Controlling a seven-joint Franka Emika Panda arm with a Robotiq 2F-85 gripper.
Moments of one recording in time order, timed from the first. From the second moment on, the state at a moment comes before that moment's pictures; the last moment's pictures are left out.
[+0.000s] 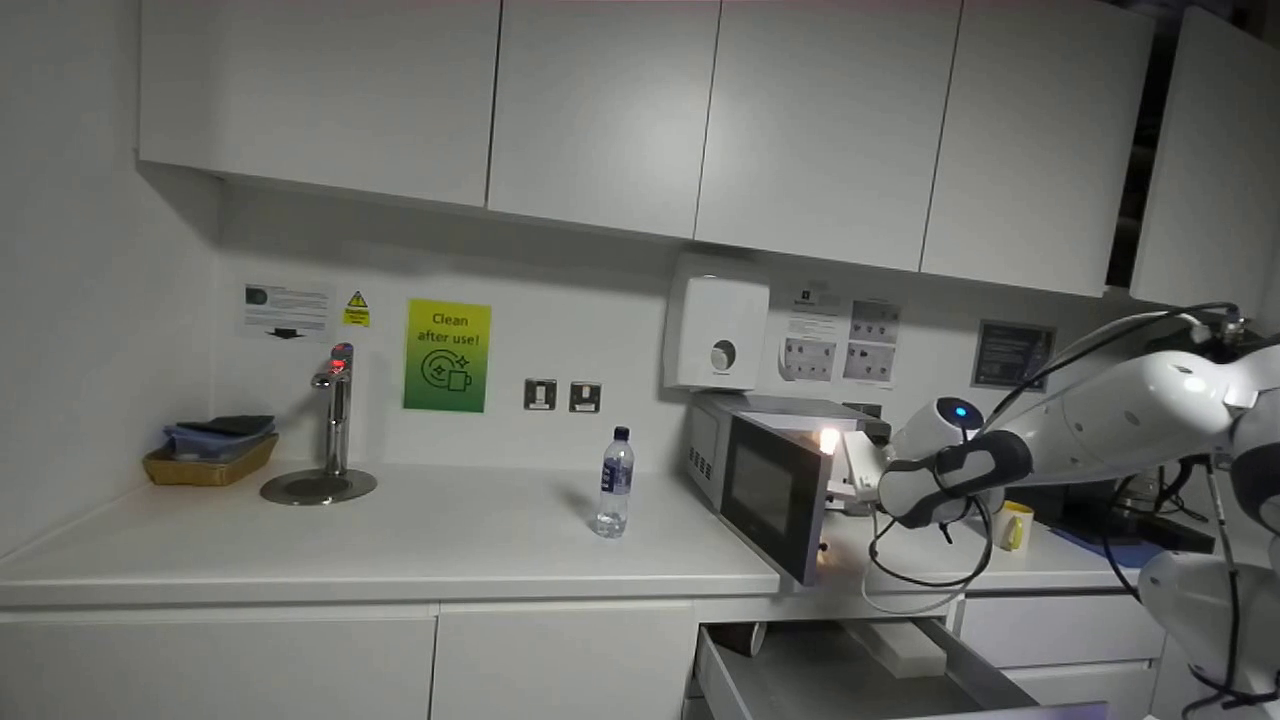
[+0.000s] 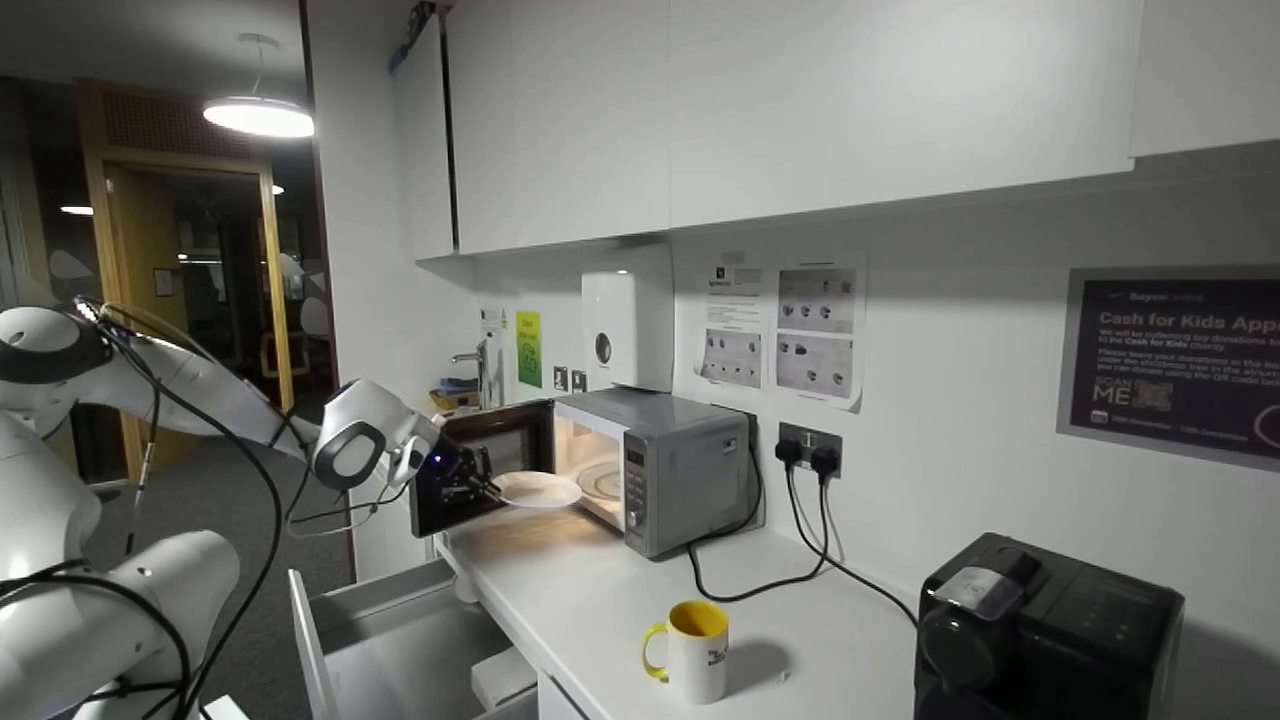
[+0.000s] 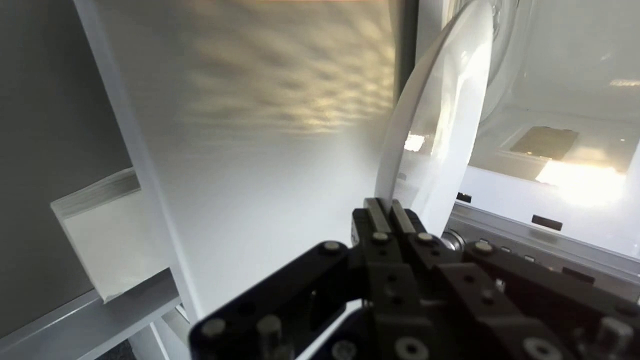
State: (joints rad) arm 2.08 0.75 -1.78 -2.62 0.73 3.00 1.75
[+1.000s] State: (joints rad) arm 2.15 1.10 -1.86 -2.68 0.73 2.66 1.79
